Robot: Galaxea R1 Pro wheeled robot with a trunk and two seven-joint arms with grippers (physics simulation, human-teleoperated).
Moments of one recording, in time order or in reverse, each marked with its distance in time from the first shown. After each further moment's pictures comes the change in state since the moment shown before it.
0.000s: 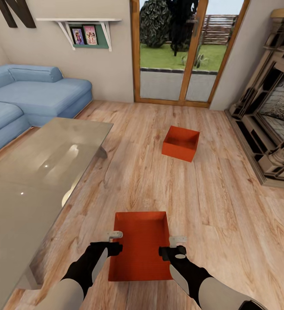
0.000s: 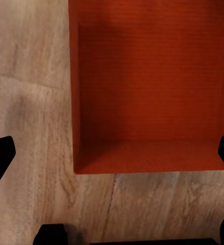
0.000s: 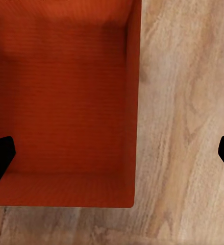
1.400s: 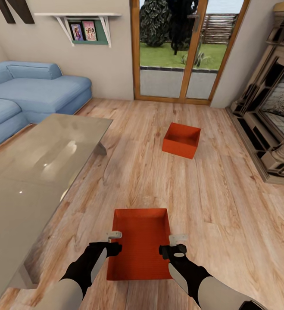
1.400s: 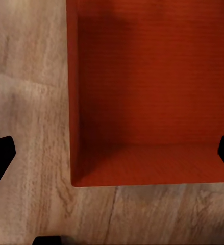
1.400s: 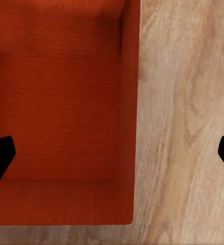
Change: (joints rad) left arm 0.000 0.008 0.002 0.003 0.009 -0.001 -0.006; right arm 0.000 0.001 0.003 -0.026 0.011 0.023 -0.046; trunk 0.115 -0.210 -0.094
